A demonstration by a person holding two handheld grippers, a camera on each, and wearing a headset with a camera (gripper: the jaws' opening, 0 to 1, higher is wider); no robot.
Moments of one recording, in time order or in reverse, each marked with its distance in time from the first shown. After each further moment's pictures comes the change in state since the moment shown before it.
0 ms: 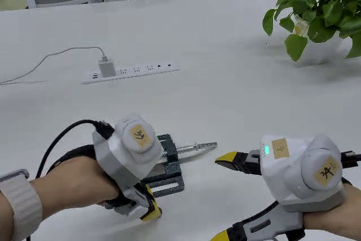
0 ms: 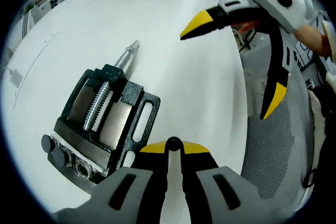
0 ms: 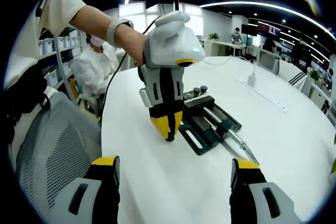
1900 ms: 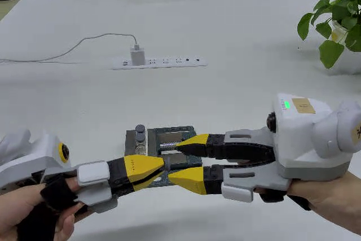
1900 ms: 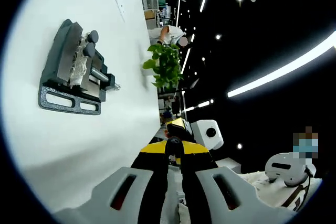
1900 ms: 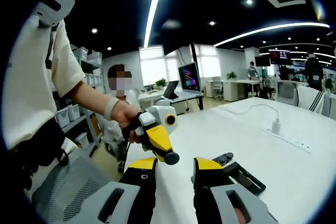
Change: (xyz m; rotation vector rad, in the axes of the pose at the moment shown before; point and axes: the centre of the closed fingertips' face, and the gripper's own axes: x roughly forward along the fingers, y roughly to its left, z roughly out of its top) left arm -0.122 -0.049 0.031 -0.971 -0.863 -0.726; right arm 0.007 0.036 0.116 -0.021 -0.372 0.213
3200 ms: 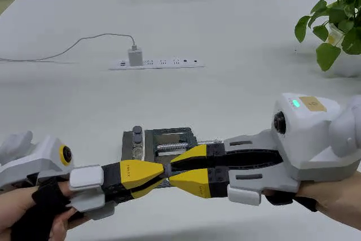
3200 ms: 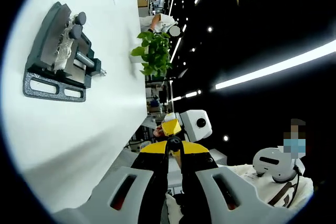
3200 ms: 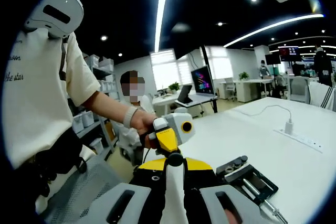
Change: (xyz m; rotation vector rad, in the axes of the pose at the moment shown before) left arm 0.001 -0.015 -0.018 -0.039 0.100 -0.103; right arm -0.008 0.020 0.011 0.053 -0.032 0.122
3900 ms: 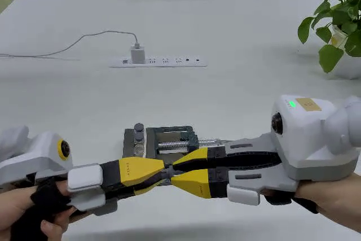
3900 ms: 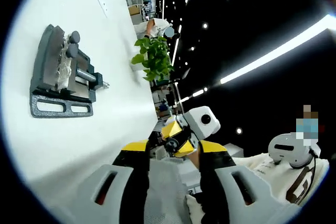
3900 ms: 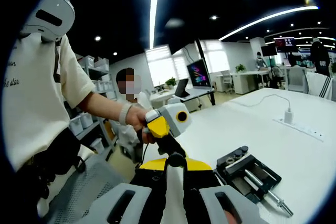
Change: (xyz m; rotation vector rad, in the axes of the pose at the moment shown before) left arm -0.003 0.012 0.005 0.194 -0.017 0.090; right arm 0.003 -0.004 -0.015 0.060 0.049 -0.020
